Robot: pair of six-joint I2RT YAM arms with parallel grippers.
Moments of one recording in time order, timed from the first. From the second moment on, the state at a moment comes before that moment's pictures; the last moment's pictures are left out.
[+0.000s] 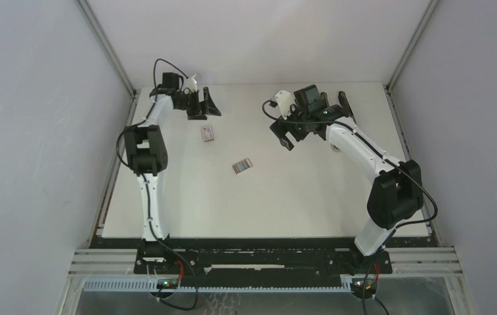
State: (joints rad) left arm 0.00 2.45 2.15 -0.69 0.77 -0.08; right arm 0.45 1.68 1.48 -0.69 -0.16 -0.39
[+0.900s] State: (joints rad) left arm 0.00 2.48 2.12 -0.72 0.77 -0.10; right arm 0.48 1.68 1.48 -0.69 -0.14 -0.41
